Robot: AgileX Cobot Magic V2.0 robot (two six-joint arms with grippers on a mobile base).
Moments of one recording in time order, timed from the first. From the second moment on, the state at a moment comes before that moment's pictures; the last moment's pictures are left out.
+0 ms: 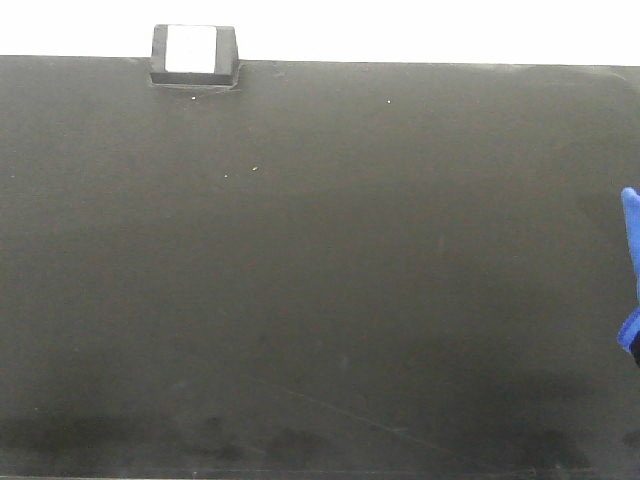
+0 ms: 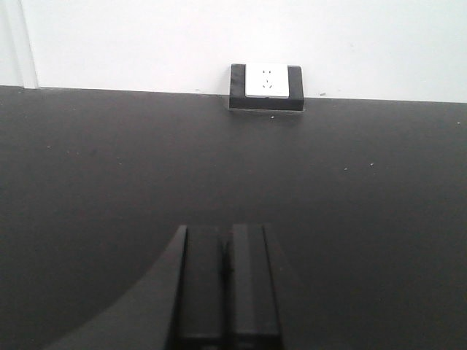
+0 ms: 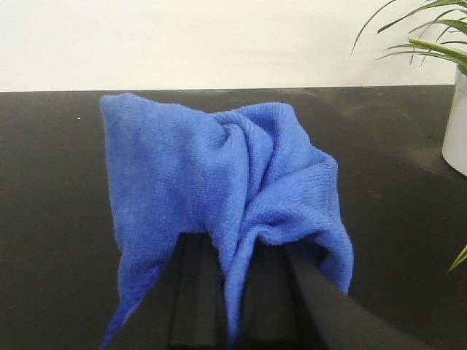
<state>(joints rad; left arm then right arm) -0.02 -0.01 0.03 0.14 0.22 -0.18 0.00 0.39 -0.13 -1.10 0.14 1.11</state>
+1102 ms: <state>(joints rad) -0.02 -0.01 0.03 0.14 0.22 -0.18 0.00 0.39 -0.13 -1.10 0.15 1.12</state>
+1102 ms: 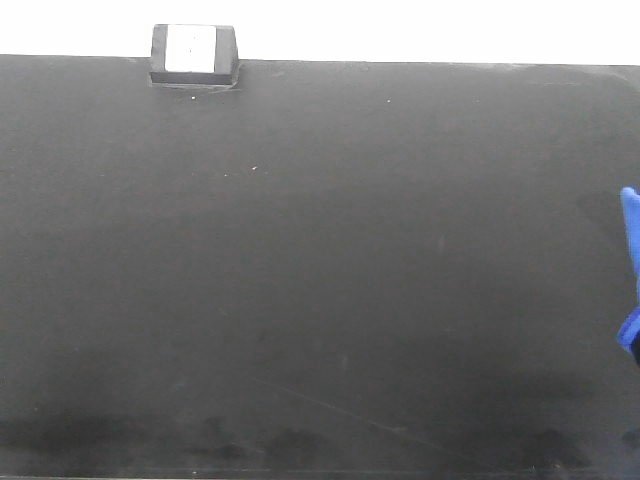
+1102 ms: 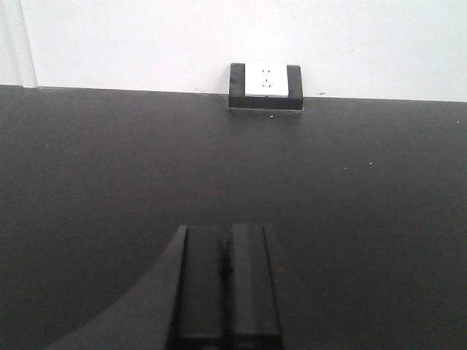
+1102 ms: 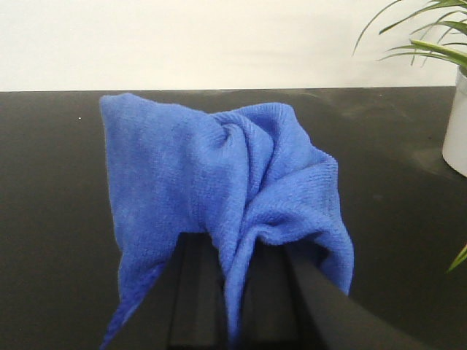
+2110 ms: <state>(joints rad) -0.02 -0.01 0.03 0.14 0.22 -0.18 0.02 1.56 -0.37 -1.02 -0.40 1.04</state>
